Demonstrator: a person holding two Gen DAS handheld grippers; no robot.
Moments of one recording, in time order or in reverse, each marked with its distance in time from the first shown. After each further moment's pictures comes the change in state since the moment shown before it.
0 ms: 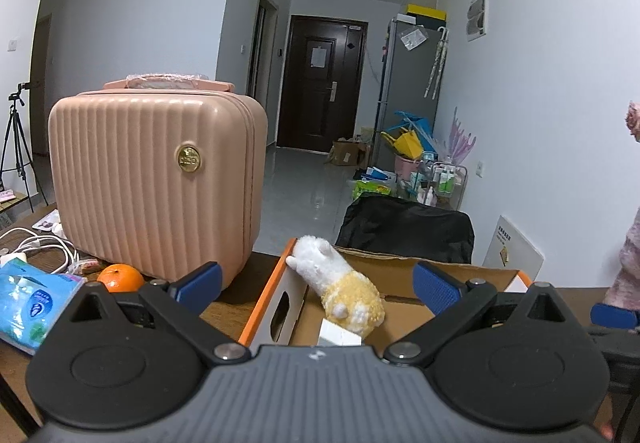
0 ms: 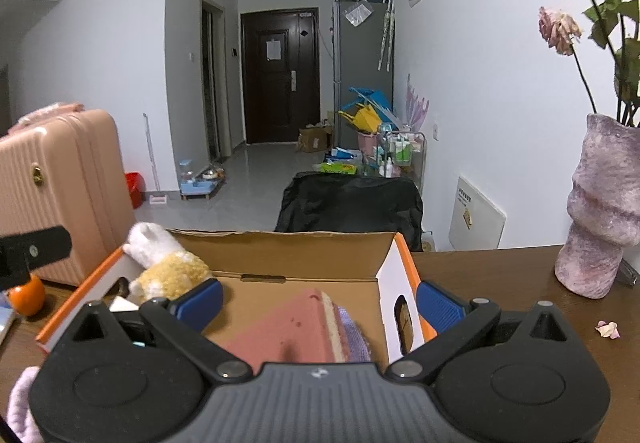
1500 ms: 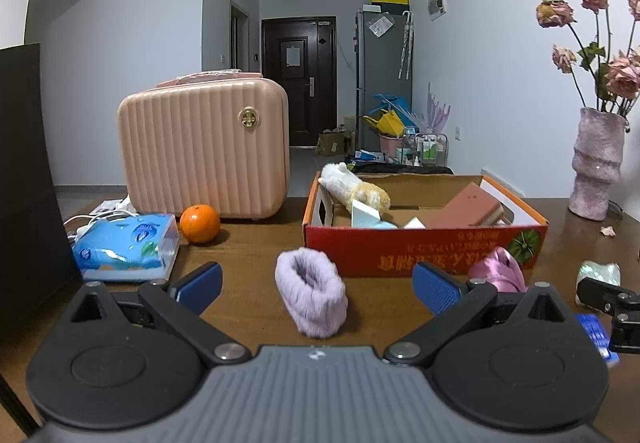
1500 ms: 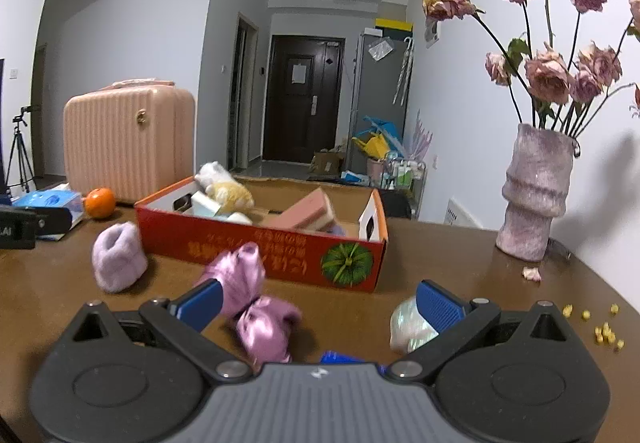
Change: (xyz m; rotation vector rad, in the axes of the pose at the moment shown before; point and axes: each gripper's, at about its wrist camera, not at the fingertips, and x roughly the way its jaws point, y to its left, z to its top) left arm -0.161 0.054 -0.089 0.150 0.007 -0.029; right arm -0.195 -0.008 -0.130 -0.124 -0.078 0.016
